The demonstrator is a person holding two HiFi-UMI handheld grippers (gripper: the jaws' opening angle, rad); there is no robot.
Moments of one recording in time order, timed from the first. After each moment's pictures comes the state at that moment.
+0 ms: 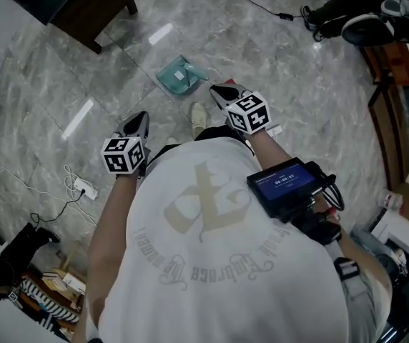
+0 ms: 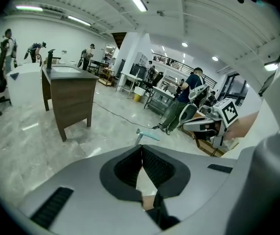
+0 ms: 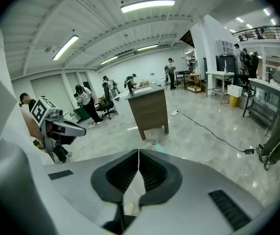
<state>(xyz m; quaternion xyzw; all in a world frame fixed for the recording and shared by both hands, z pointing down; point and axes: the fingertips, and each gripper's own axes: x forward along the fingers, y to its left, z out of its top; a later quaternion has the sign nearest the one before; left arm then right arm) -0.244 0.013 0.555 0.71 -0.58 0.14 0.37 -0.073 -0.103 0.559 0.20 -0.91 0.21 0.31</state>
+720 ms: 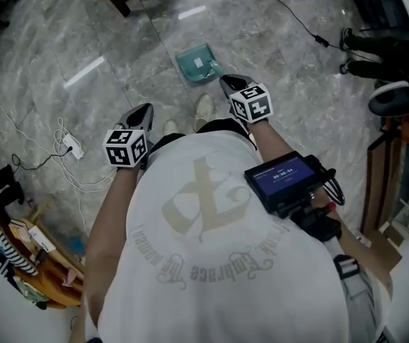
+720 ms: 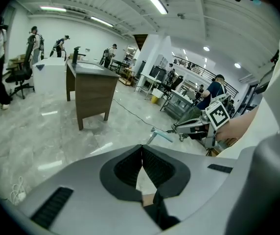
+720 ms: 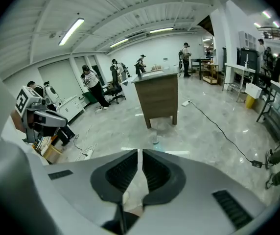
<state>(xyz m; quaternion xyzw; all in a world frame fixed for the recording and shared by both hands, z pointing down) -0.260 0.044 0.558 0.63 -0.65 0.11 0.41 -0.116 -0.132 0.604 0.12 -0.90 0.18 0.38</state>
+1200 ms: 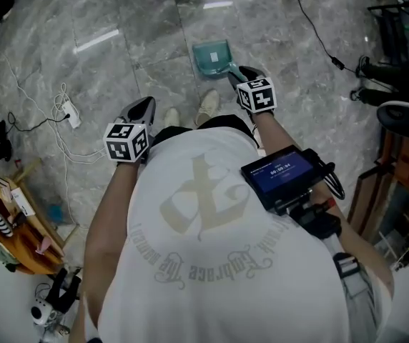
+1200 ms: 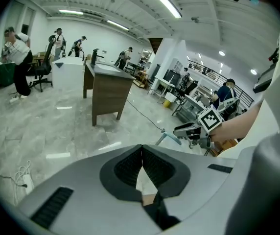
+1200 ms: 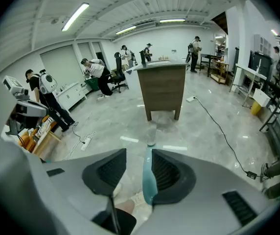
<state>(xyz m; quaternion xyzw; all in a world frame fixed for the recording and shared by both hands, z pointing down) -0.259 0.094 0.542 0.57 -0.70 0.08 0.42 -0.131 -0.135 0.625 0.09 -0.88 0.14 0.44</state>
